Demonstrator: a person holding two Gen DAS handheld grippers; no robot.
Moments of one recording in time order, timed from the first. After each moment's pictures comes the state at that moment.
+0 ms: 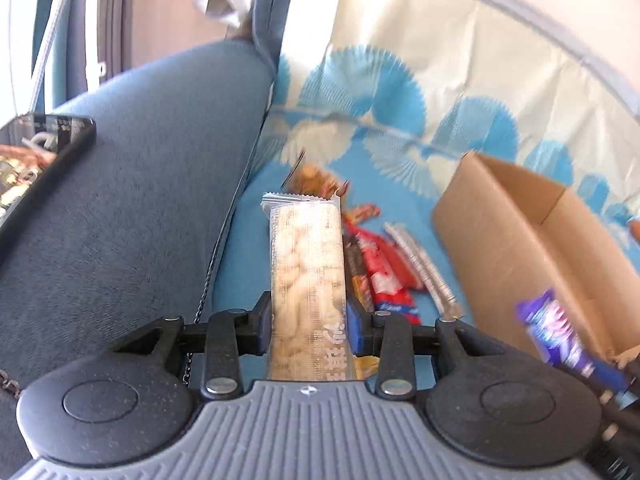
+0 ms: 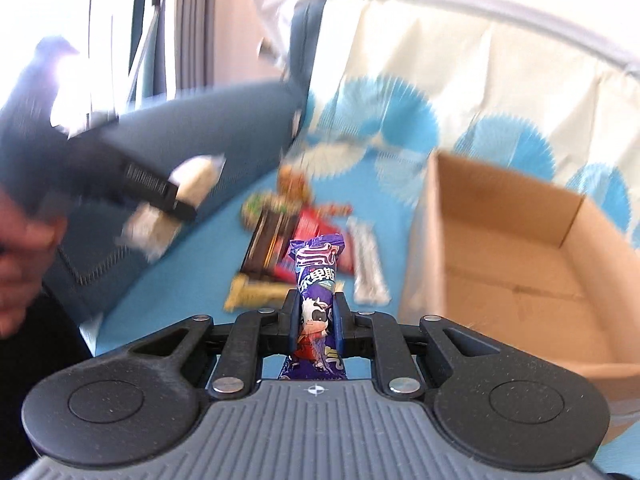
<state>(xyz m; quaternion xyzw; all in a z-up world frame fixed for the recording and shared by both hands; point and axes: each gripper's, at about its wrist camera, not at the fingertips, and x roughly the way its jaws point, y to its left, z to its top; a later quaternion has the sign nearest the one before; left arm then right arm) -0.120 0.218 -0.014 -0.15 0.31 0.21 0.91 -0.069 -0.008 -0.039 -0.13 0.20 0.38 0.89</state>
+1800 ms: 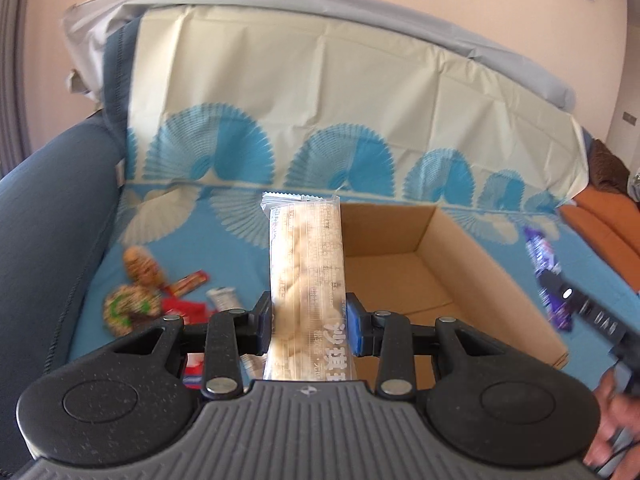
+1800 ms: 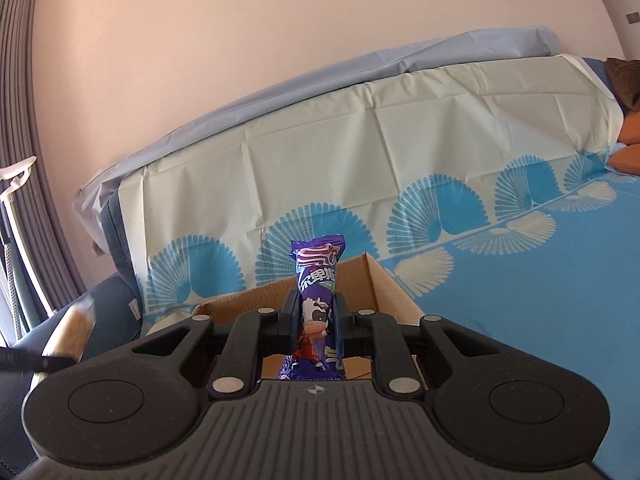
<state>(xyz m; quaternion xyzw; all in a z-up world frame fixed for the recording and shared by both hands) -0.014 0.061 0.063 -0.10 0.28 0.11 0.95 0.072 -0.208 -0.014 0.12 0.13 0.25 0.95</state>
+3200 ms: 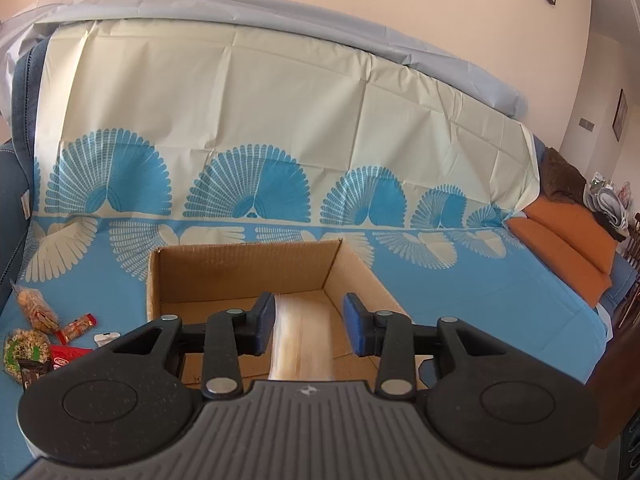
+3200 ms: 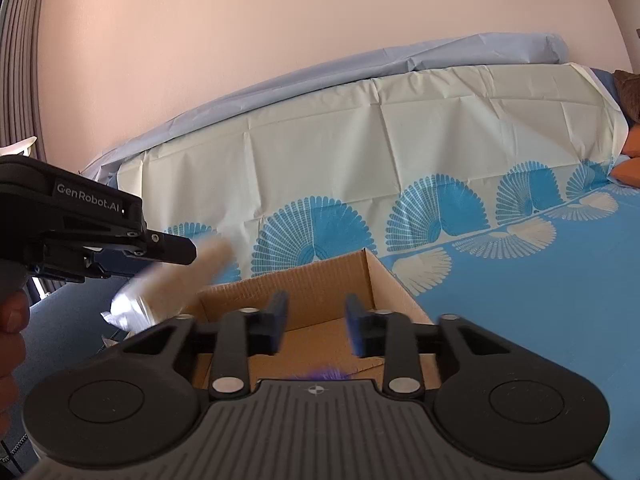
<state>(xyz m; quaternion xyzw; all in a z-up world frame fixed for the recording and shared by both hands) 0.068 -0.008 0.081 -0.11 0.26 0.04 0.96 0.075 -0.201 -0.016 0.09 0.13 0.24 0.96</state>
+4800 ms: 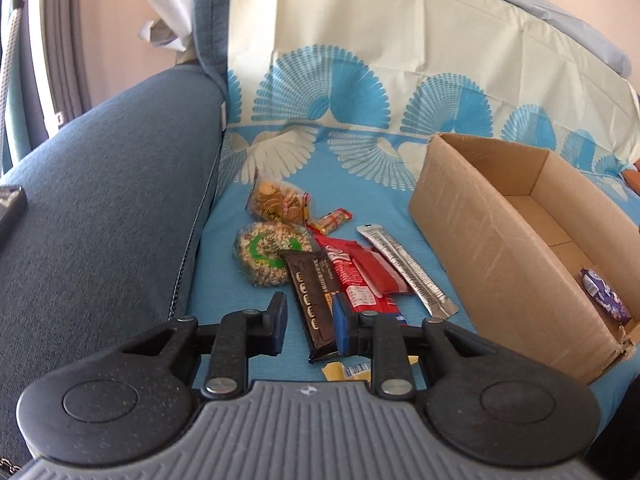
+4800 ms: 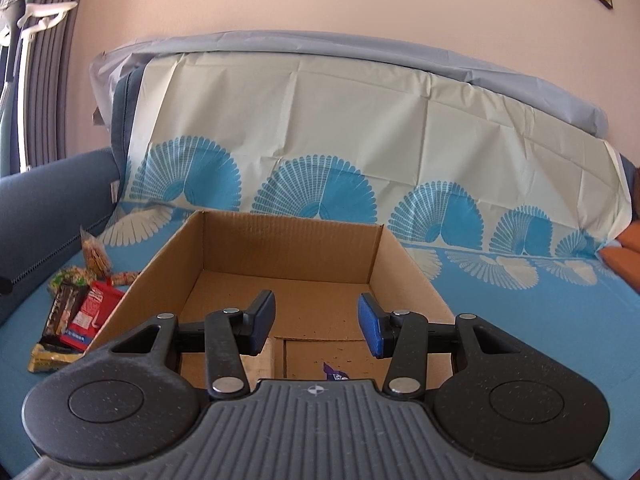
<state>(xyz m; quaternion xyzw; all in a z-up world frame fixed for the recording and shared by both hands) -0.076 0.196 -0.026 -0.07 0.32 0.18 0.93 0.041 -0.126 -0.024 -0.12 0.15 0.22 0.96</state>
